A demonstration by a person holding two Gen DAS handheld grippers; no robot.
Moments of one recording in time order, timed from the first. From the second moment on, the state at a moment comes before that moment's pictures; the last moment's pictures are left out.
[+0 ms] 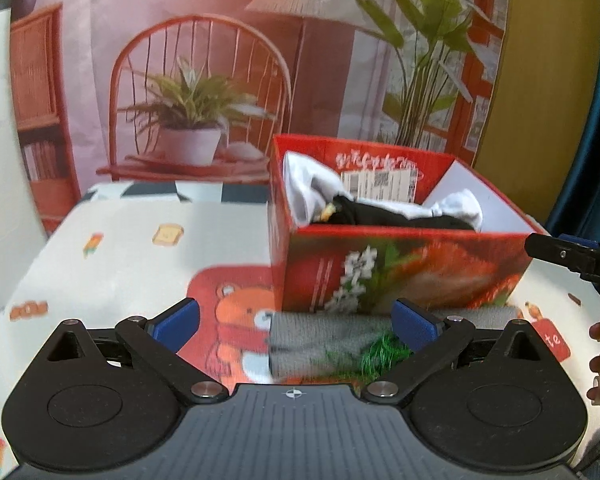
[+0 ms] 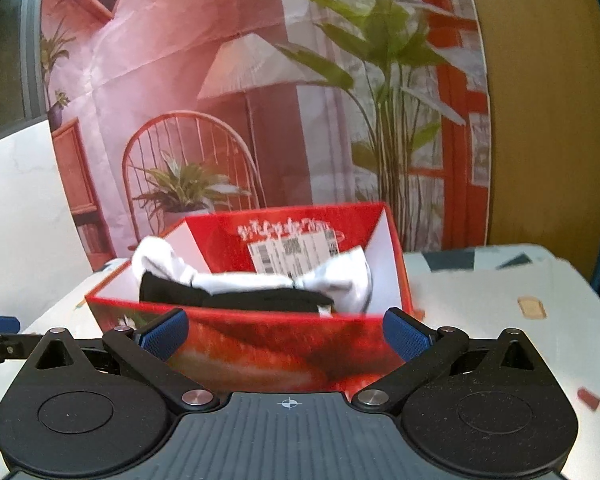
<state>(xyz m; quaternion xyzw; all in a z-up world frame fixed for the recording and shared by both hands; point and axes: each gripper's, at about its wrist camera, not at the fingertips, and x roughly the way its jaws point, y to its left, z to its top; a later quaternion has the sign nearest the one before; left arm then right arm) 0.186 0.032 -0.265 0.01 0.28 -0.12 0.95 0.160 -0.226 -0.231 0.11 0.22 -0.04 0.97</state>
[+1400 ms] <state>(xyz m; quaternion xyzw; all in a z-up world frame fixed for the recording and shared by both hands) 0.212 -0.022 -0.334 -0.04 0.38 -0.23 0.90 0.180 -0.147 -0.330 0.03 0.36 0.11 0.93</state>
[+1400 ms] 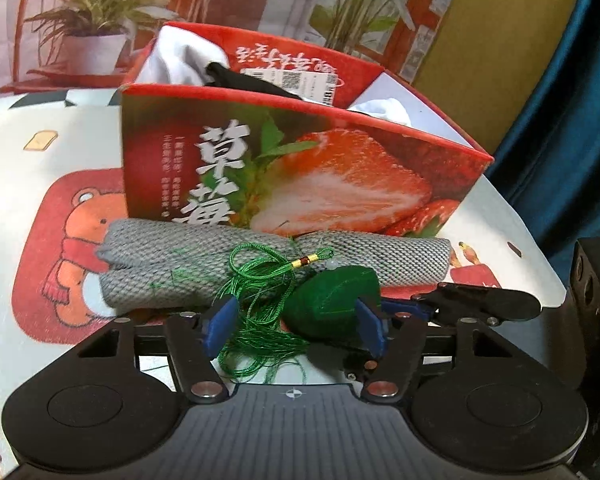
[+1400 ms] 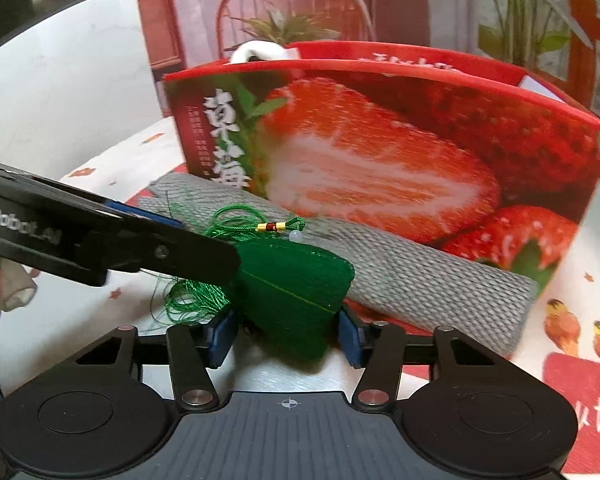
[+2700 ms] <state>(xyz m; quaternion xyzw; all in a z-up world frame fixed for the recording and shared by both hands) 0.210 -0.012 -0.331 -0.09 0.39 -0.26 0.88 0.181 -0.131 -0.319 0.03 0.34 0.13 0.93</state>
